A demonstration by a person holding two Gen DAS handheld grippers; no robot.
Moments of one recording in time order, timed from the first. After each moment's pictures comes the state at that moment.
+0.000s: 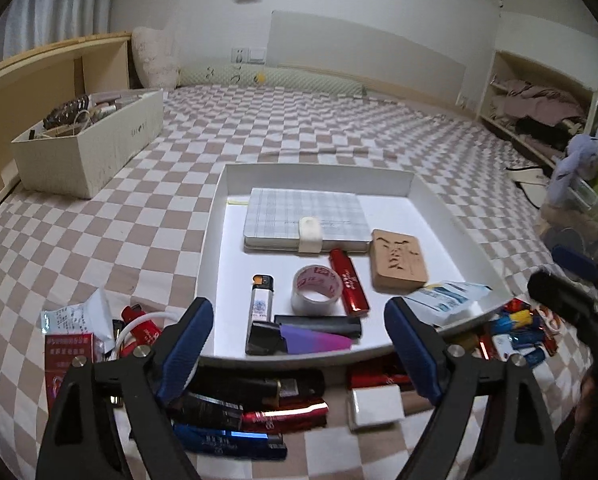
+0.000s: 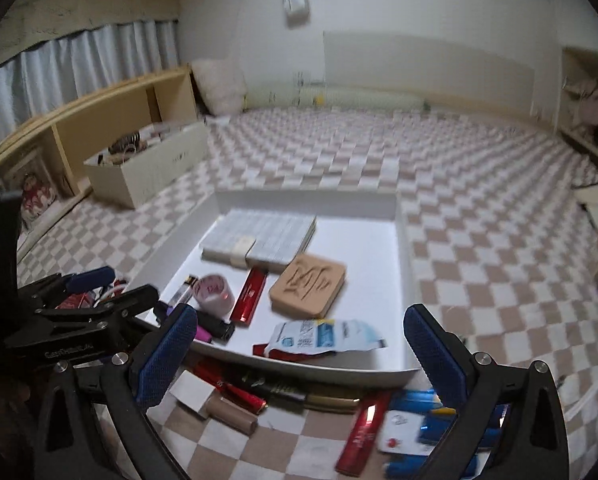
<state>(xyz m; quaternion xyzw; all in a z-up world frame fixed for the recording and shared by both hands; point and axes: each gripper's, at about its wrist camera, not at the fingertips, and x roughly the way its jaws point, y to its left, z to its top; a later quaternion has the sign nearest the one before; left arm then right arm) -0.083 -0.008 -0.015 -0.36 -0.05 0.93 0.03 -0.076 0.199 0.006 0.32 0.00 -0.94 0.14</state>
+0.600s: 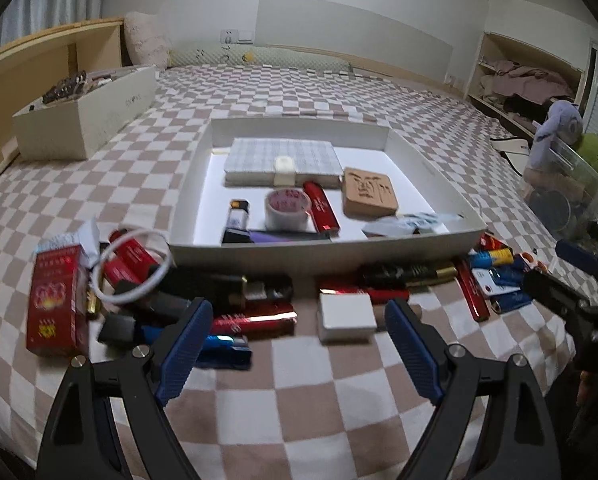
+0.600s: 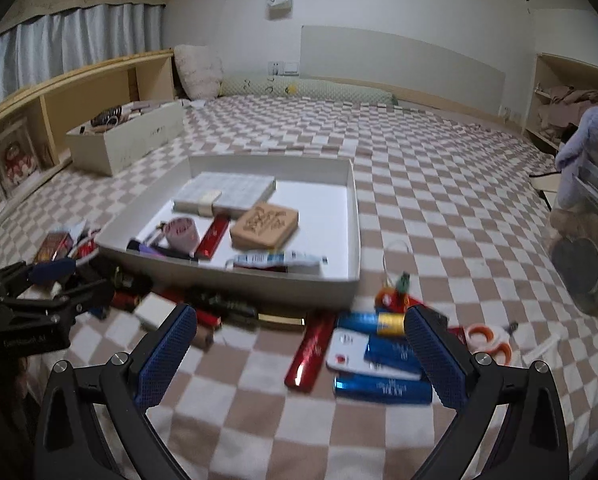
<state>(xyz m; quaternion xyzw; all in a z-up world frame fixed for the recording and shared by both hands) -0.034 0.018 -0.047 -0.39 -0.04 0.92 0.05 -0.017 0.223 -0.023 0.35 0.04 -0.93 0.09</state>
